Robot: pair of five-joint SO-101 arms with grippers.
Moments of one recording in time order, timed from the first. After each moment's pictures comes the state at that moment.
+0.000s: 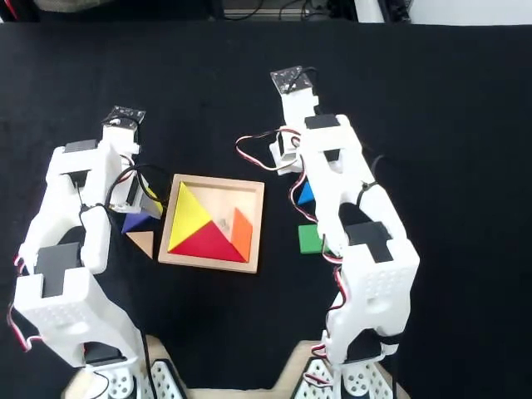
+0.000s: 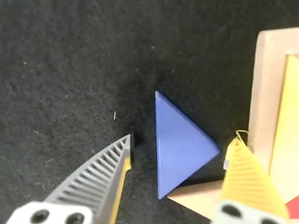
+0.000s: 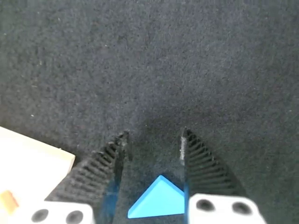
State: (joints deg) left arm -15.0 13.6 19.1 59.5 -23.3; right arm -10.4 24.7 1.6 54.5 7.9
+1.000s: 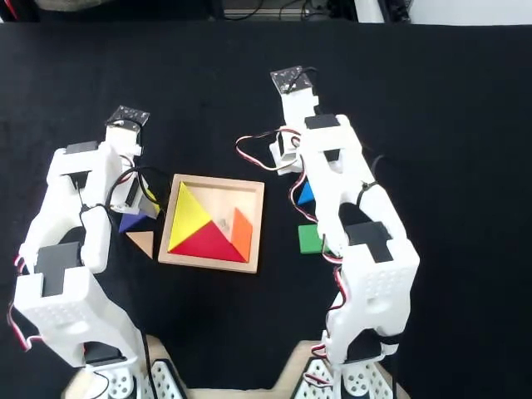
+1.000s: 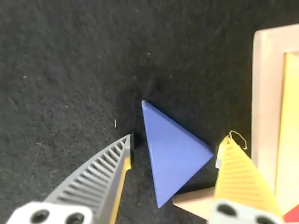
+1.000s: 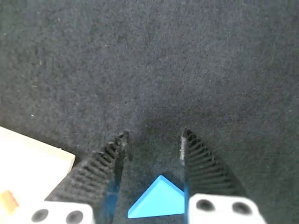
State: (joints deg) left arm -15.0 13.9 19.8 56.8 -27.0; right arm -10.4 24.7 1.6 54.5 7.9
